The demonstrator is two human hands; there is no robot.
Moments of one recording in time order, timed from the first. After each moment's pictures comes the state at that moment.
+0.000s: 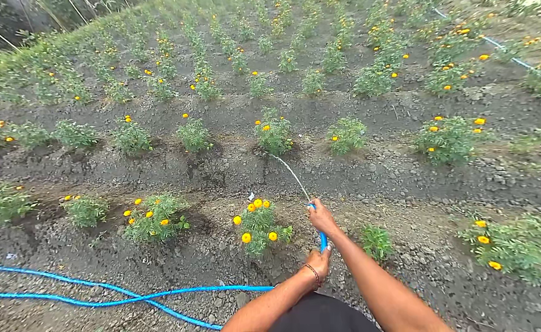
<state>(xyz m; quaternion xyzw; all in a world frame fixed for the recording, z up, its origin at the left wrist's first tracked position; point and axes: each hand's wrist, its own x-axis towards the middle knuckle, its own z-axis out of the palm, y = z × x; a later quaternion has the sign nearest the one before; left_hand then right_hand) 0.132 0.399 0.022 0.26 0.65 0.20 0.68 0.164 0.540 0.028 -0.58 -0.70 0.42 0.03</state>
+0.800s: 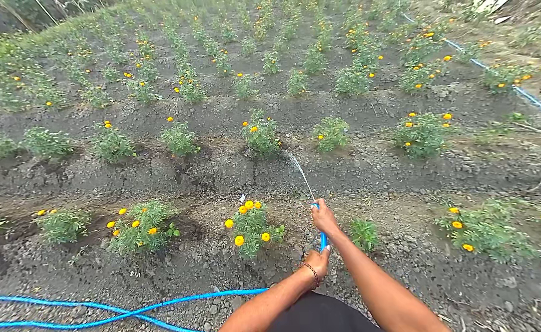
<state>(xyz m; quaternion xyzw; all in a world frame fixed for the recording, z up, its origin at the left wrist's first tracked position) 0.141 0.400 0.026 0.29 0.64 0.17 0.69 0.190 0.535 0.037 -0.65 -0.65 0.39 0.06</state>
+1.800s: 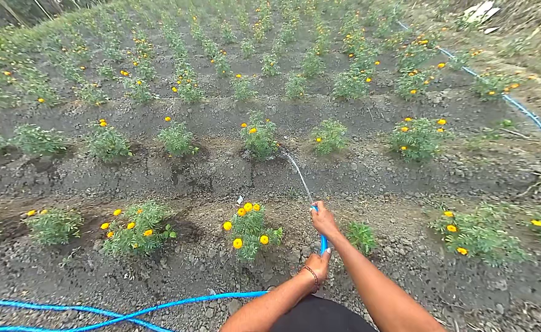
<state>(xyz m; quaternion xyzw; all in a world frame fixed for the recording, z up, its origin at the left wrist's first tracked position) 0.137 0.405 0.023 0.30 0.63 0.17 0.70 0.185 0.539 0.036 -0.64 -0.66 0.38 0.04</state>
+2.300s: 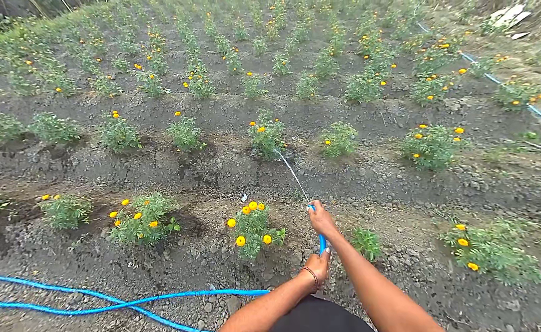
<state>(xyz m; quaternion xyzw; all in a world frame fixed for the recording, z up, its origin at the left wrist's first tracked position) 0.128 0.406 0.027 0.25 0.63 0.21 0.70 0.162 0.544 0.039 -0.60 -0.69 0.40 0.03</state>
